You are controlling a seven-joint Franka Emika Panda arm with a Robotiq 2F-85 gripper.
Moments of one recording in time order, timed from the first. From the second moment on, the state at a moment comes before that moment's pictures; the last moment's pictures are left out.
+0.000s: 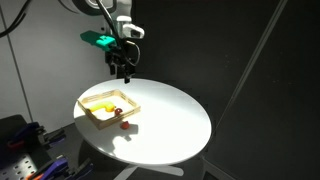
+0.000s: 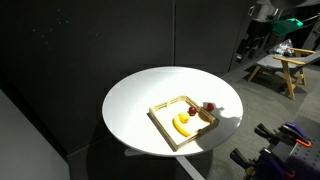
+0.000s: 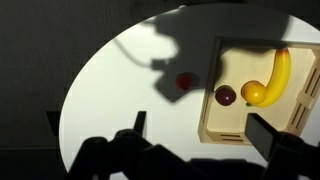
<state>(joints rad) -0.08 -0.30 -0.12 -2.51 -0.04 2.32 -0.11</state>
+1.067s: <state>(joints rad) -0.08 0.15 -0.11 -2.46 0.04 2.67 -0.32</state>
